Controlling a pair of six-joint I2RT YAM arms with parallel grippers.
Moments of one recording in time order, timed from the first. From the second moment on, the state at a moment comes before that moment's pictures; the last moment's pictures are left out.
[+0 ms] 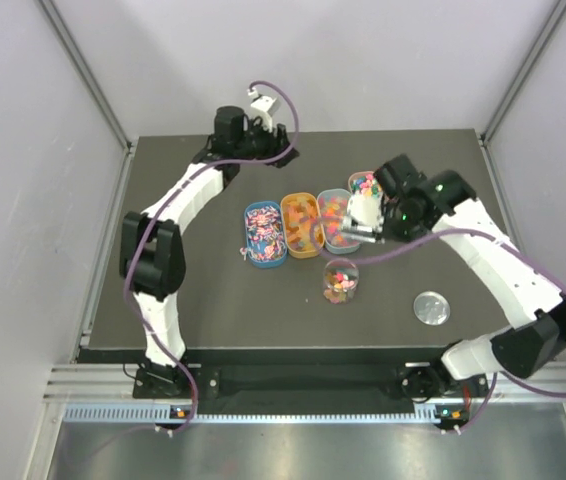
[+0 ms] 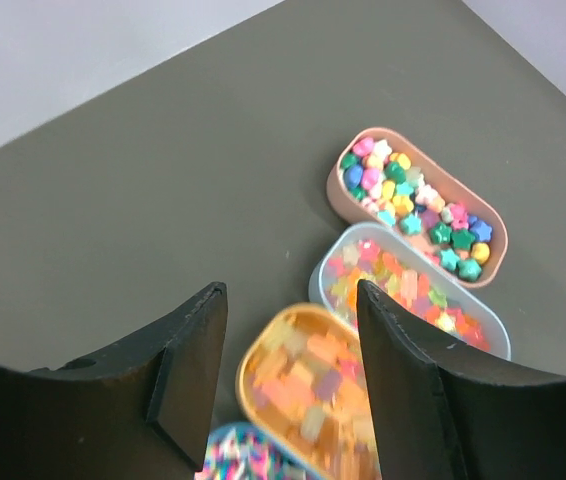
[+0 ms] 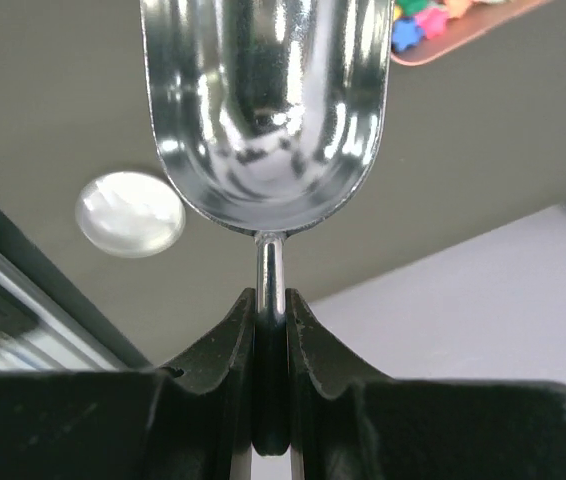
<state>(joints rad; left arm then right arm) -0.31 1.94 1.65 -0.05 0.53 -0.09 0.59 1.37 1.47 -1.37 0.21 -0.90</state>
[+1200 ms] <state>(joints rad) -0.58 2.74 2.33 0.27 0.35 -0.08 0.33 2.06 1.89 -1.37 0.36 -0.56</state>
